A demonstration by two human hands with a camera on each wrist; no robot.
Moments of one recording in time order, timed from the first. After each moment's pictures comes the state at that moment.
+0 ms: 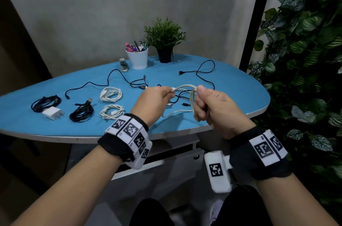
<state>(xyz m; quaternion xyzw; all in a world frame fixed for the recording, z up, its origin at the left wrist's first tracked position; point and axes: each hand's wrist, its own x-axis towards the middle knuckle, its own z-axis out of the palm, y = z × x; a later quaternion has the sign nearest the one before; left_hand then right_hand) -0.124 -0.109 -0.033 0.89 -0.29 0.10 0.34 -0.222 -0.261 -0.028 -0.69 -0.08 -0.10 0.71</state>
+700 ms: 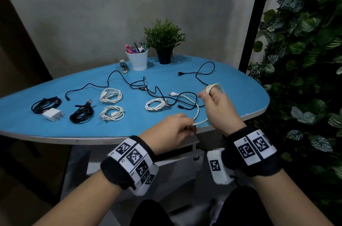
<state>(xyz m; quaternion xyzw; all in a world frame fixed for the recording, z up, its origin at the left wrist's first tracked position) -0.163 -0.116 -0.066 0.83 -0.49 -0.02 0.25 -0.207 -0.277 -0.043 -0.86 0.08 -0.23 0.45</state>
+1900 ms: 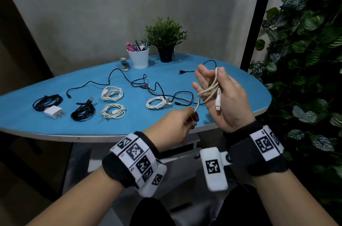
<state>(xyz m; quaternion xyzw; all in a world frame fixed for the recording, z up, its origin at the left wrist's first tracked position) -0.177 -0.126 -0.049 0.85 -0.40 -0.07 0.34 -0.219 -0.256 -0.012 -0.46 -0.07 -0.20 0.86</state>
